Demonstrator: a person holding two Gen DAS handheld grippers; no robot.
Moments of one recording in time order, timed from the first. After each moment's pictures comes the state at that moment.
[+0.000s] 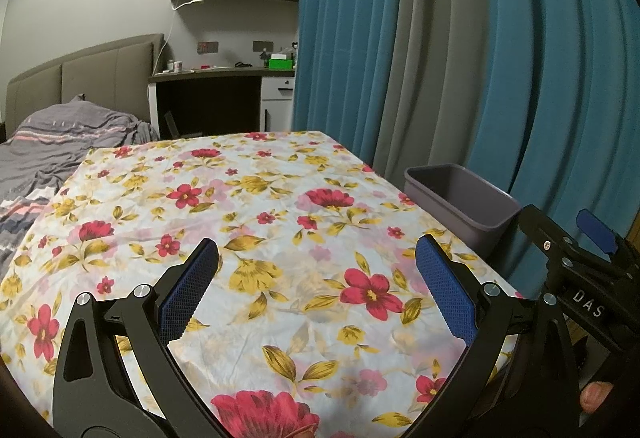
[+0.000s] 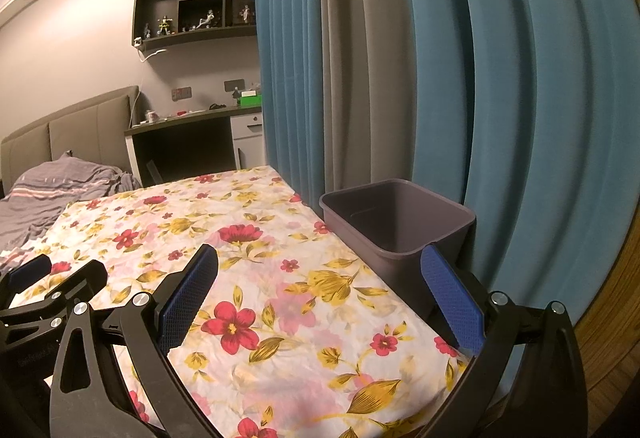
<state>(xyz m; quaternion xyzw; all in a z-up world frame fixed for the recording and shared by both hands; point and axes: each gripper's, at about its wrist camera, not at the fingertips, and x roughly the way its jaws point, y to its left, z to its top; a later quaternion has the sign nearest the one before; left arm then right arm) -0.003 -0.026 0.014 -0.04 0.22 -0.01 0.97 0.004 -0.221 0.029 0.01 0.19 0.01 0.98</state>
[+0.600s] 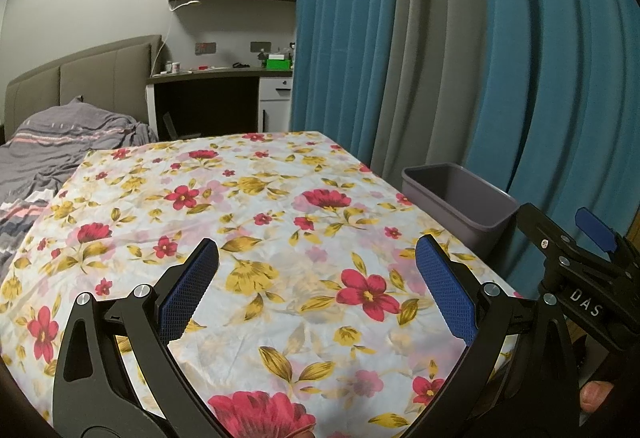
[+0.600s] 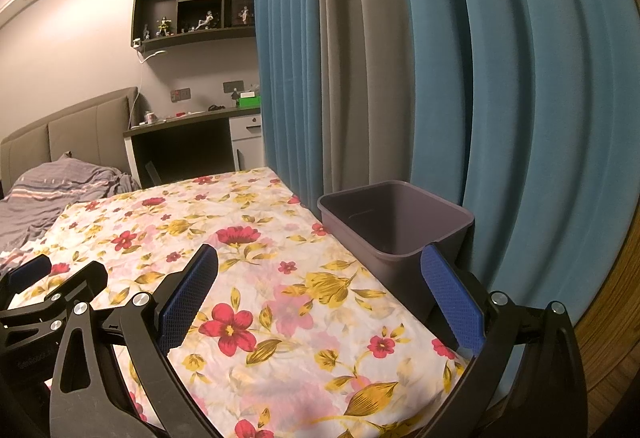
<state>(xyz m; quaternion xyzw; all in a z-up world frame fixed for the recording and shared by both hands) -0.001 -0.027 0.014 -0.04 0.22 -0.01 0.97 0.004 -0.222 0.030 0.01 0.19 0.01 0.98</state>
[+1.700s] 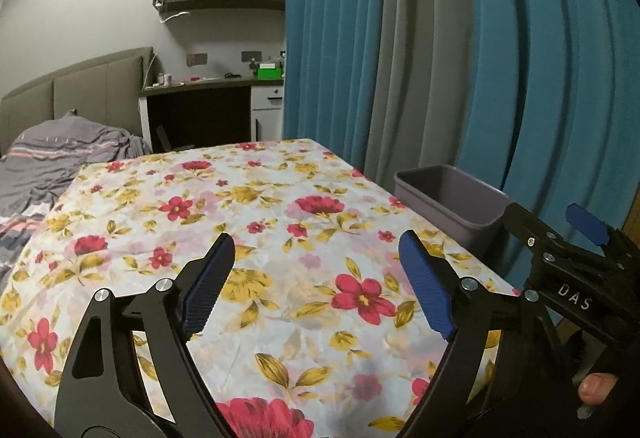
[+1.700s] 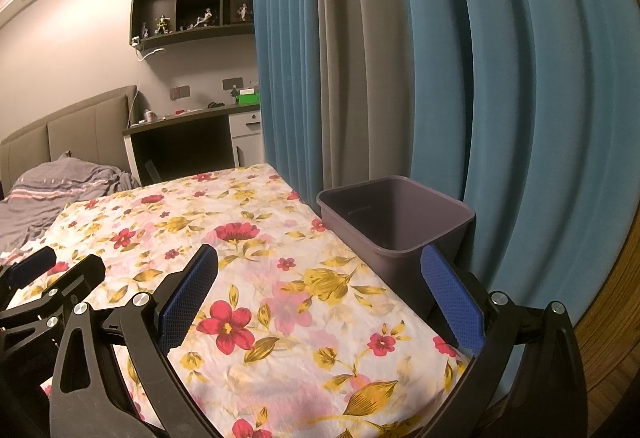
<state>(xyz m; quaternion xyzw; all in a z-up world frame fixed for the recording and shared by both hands) -0.005 -0.033 0.016 -0.02 0.21 -0.03 0.98 0.004 -0.224 0.030 0.01 0.19 0.01 0.98</state>
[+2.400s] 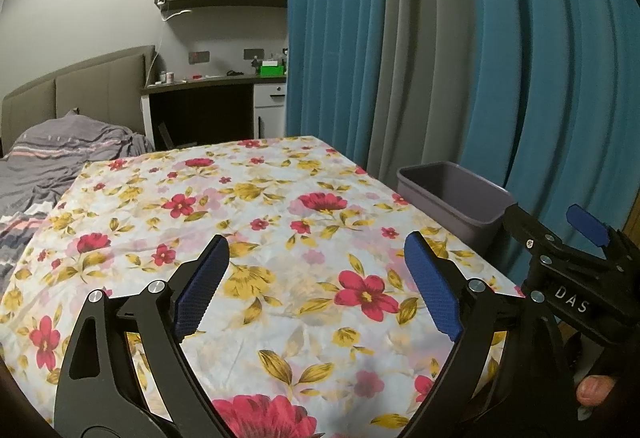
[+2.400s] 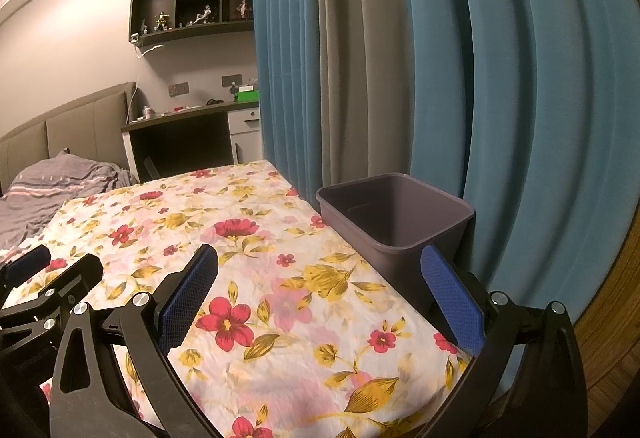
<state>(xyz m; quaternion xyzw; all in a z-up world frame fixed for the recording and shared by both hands) -0.006 -0.031 0.014 -0.02 0.21 -0.02 0.98 0.004 -0.221 0.029 0.01 0.19 0.00 0.98</state>
